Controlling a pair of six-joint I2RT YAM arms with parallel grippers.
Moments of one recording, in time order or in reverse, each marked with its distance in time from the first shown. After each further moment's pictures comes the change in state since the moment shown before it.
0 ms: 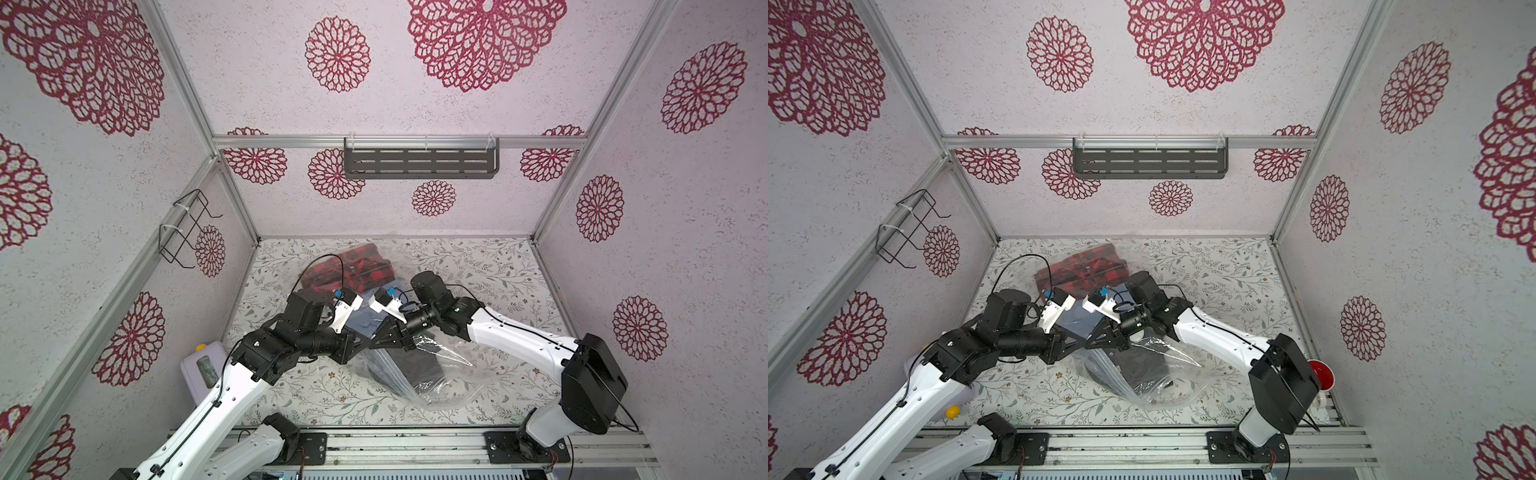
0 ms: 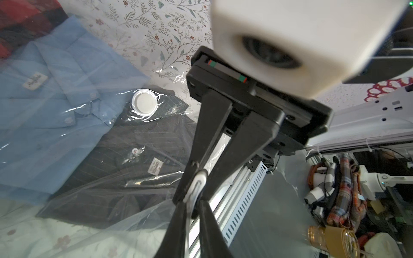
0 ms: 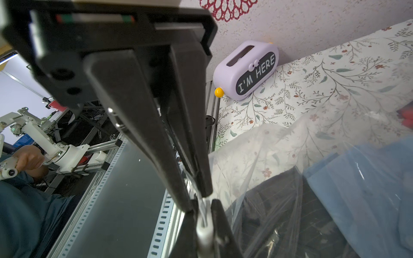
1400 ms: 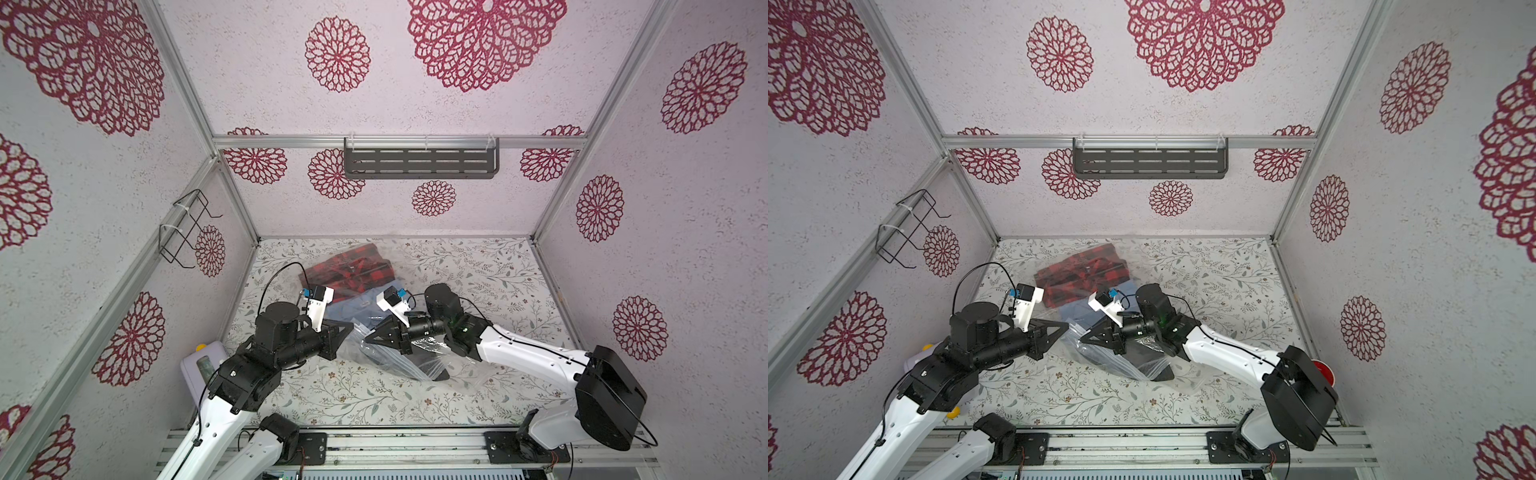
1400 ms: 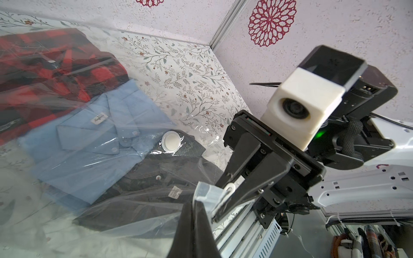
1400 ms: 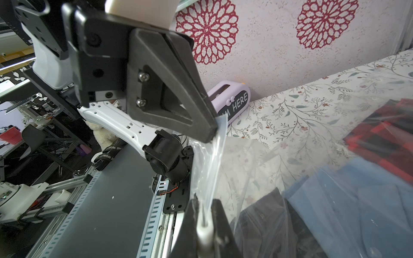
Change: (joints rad) left arm 0.106 -0.206 -0.102 0.166 -0.153 -0.130; right arm 0.032 -0.117 -0.222 0.437 0.196 0.226
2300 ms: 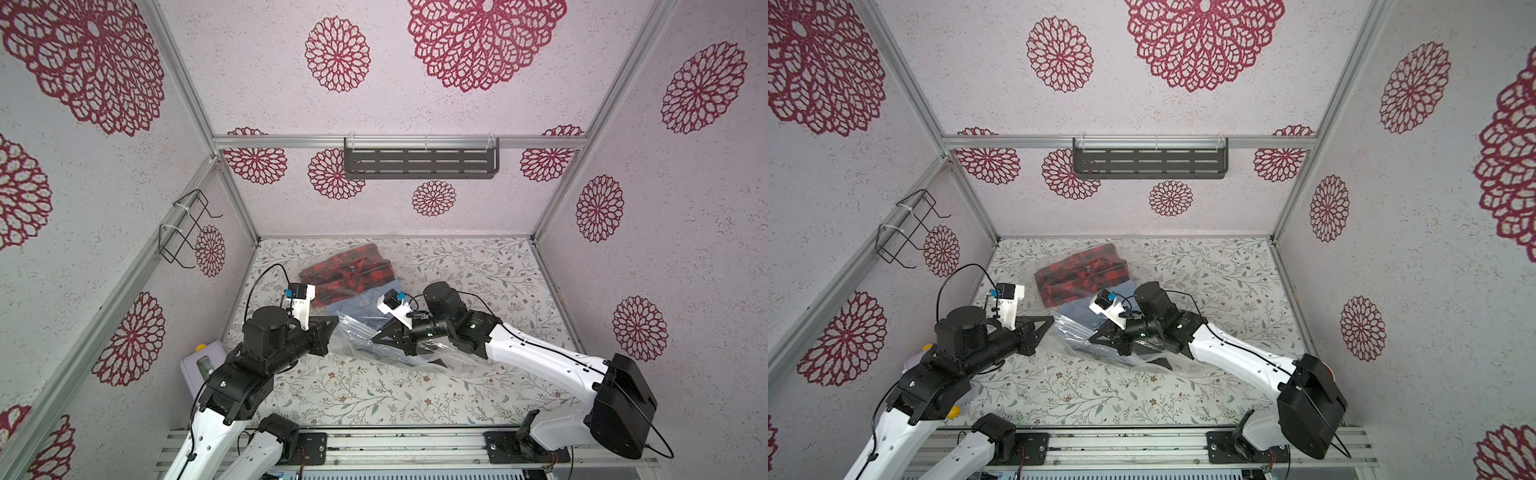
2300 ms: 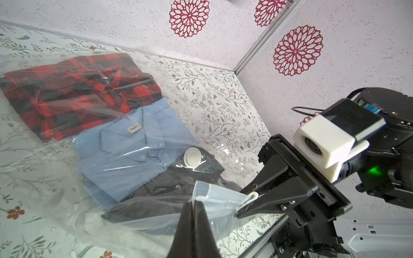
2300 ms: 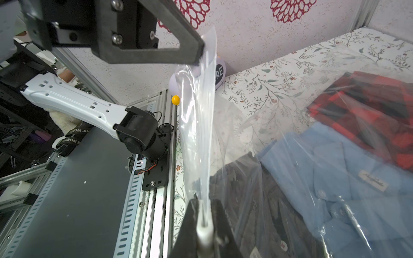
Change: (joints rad) left arm 0.059 -0.060 0.001 -0.016 -0.130 -0.032; right arm 0.005 -0.051 0.074 -0.360 0.159 -0.184
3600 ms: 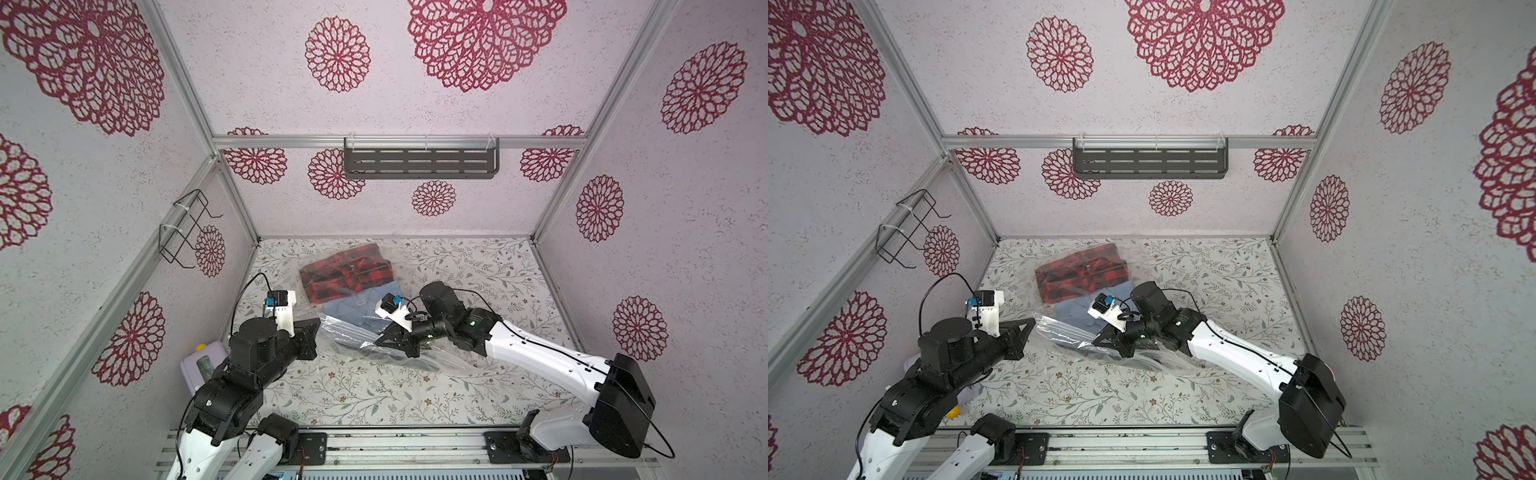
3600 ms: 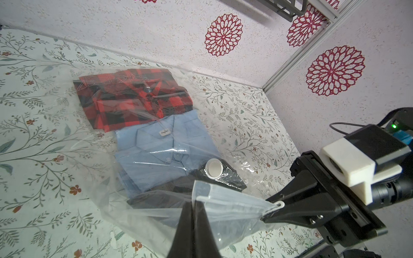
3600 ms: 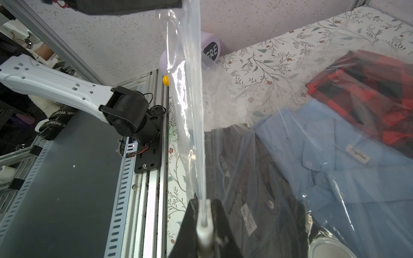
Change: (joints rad) left arm 0.024 -0.087 0.012 -0.095 -0.167 0.003; right arm 0.009 0.008 0.055 -0.165 0.061 -0.091
